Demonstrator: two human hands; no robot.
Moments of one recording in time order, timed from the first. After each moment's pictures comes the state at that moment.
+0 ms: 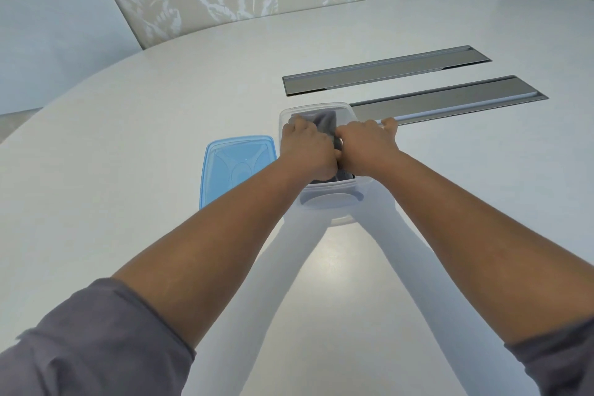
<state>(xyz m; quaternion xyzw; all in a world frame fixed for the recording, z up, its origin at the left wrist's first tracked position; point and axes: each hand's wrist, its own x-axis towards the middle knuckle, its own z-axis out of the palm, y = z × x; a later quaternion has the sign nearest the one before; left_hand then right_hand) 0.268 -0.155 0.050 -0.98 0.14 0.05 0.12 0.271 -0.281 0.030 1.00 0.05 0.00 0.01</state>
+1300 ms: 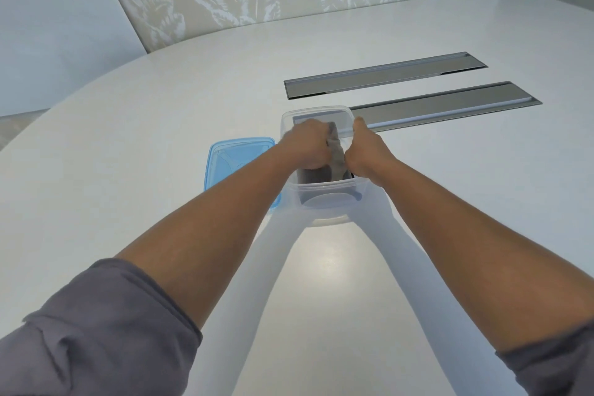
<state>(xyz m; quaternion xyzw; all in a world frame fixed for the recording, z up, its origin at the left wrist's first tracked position) 0.274 -0.144 0.065 -0.97 0.20 0.07 -0.14 0.253 -0.278 0.034 0.93 -0.09 -0.03 -0.36</state>
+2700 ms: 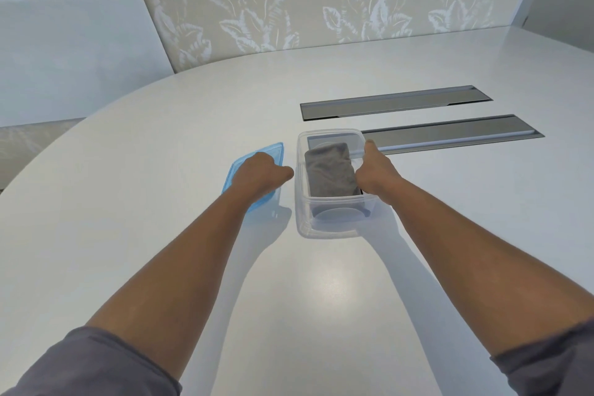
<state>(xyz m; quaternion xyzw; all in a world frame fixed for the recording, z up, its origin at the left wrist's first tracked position) 0.252 -0.042 0.046 -0.96 -0.07 0.01 -0.27 0.258 -0.279 0.027 0.92 -0.09 -0.03 -0.38</state>
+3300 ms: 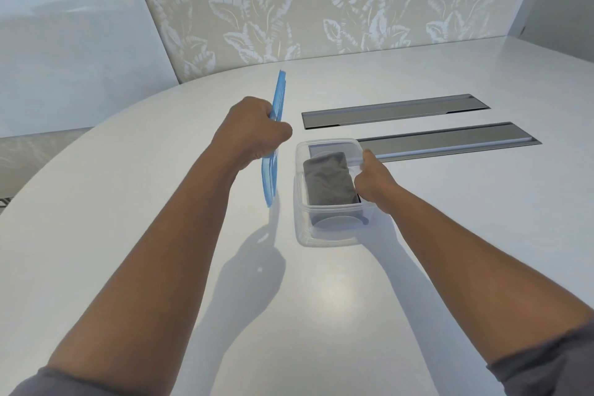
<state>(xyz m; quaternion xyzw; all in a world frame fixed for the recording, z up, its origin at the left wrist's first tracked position) 0.218 -0.047 0.169 -0.93 -0.02 -0.09 -0.35 0.249 -0.275 0.029 0.89 -0.08 -0.03 -0.45</state>
